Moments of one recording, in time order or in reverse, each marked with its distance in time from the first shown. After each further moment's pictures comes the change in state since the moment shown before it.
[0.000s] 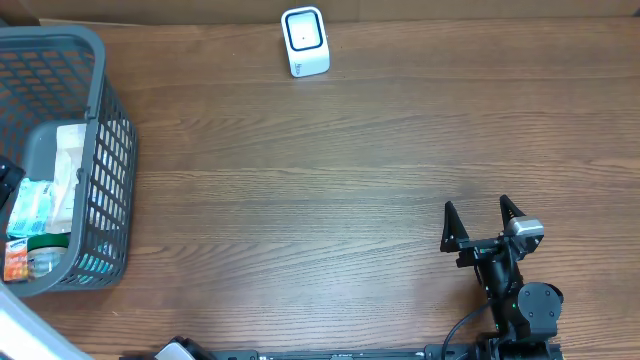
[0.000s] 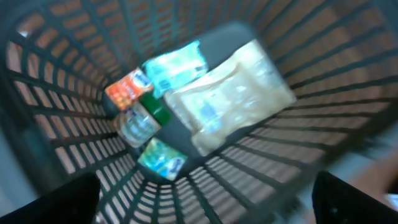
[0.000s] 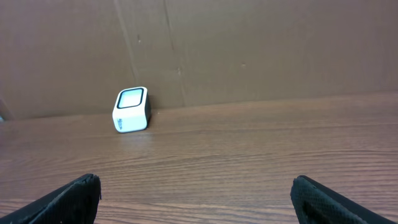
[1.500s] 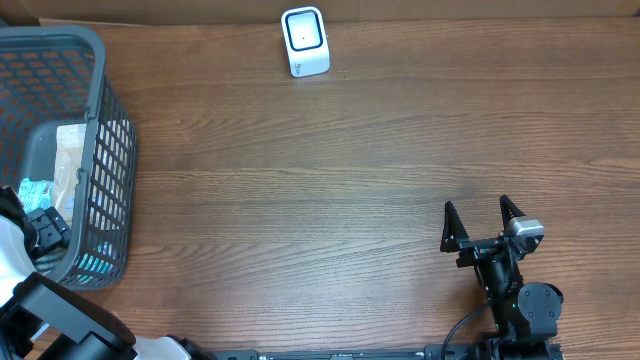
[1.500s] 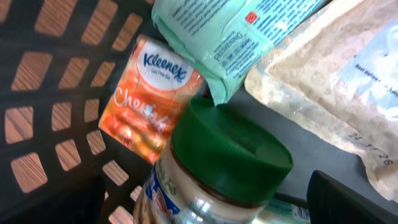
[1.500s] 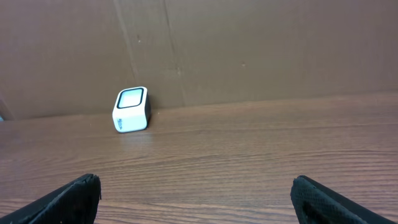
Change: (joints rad) left arm 0.074 0.261 -0.674 0.647 -0.203 0.544; right arm 0.000 0.000 0.000 -0.001 0.000 0.000
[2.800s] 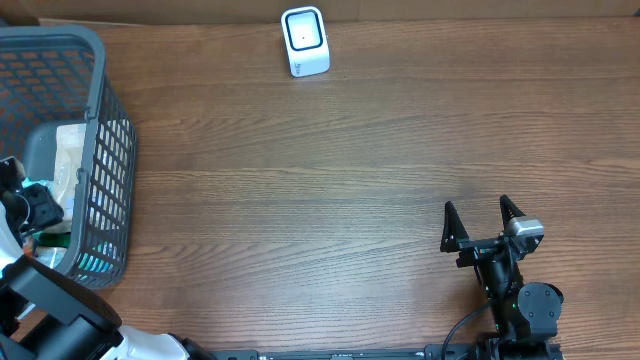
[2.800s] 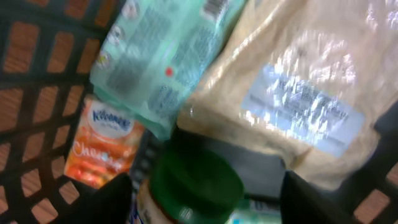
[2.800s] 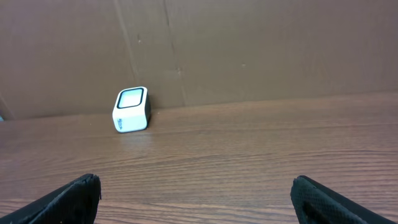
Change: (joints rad) left arm -0.036 0.107 0.220 -0.161 0.152 0.105; right arm 0.000 0.000 0.000 0.000 0.000 0.000
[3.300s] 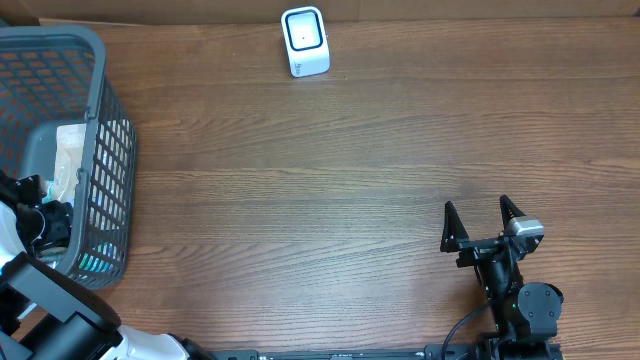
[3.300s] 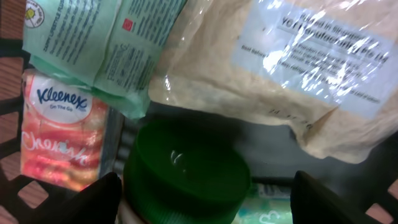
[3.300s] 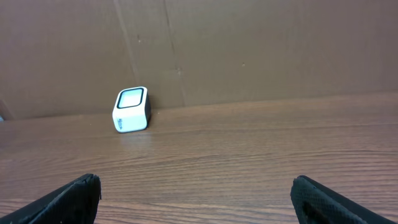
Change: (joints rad) left arm 0.003 0.001 -0.104 0.009 -0.007 0.101; right arm 0.000 0.000 0.000 0.000 0.000 0.000
